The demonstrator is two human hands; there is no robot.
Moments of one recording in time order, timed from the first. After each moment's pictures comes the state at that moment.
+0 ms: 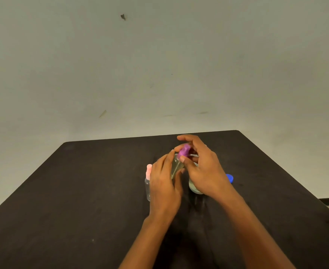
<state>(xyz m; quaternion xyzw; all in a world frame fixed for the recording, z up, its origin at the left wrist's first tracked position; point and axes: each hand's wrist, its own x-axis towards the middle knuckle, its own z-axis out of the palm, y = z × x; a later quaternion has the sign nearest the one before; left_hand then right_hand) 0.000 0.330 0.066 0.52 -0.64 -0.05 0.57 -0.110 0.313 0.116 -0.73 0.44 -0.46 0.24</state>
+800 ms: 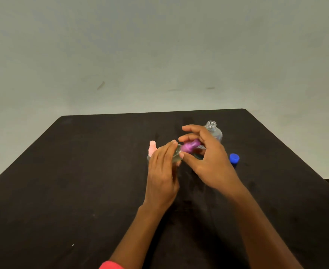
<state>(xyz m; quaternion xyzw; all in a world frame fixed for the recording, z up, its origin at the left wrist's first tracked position) 0.020 0.320 0.011 0.43 -0.71 0.06 0.56 -0.108 0.320 0.087 -0.72 0.43 -0.46 0.28</state>
